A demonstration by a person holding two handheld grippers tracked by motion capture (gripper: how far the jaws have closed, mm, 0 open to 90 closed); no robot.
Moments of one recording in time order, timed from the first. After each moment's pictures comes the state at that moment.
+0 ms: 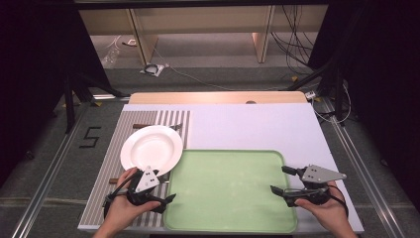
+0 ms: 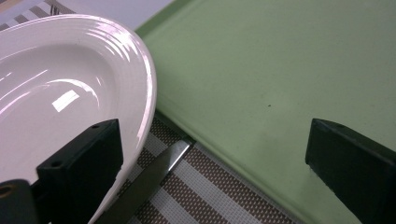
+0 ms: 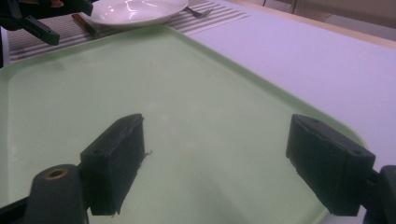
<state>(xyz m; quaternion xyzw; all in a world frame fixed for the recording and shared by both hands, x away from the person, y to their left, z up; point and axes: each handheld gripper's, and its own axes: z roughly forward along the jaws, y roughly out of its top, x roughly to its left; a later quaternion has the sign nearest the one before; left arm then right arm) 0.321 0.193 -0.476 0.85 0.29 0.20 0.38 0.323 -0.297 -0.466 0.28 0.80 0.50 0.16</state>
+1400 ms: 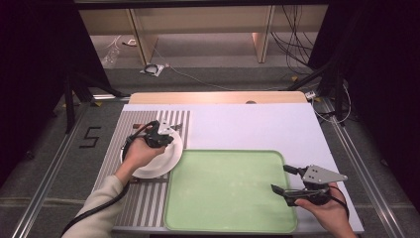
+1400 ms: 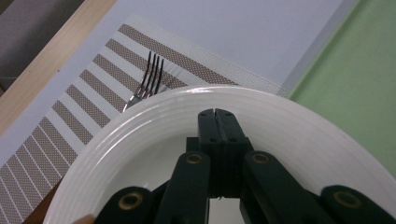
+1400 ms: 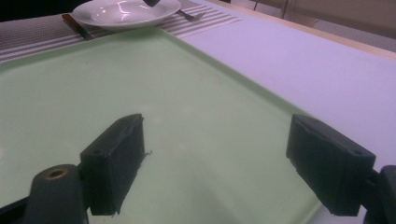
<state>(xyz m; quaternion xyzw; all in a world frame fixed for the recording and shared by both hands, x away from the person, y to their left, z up) 0.475 0.174 -0.445 0.90 0.26 0.24 0.27 0.320 -0.297 -0.464 0.28 0.80 0.50 0.18</state>
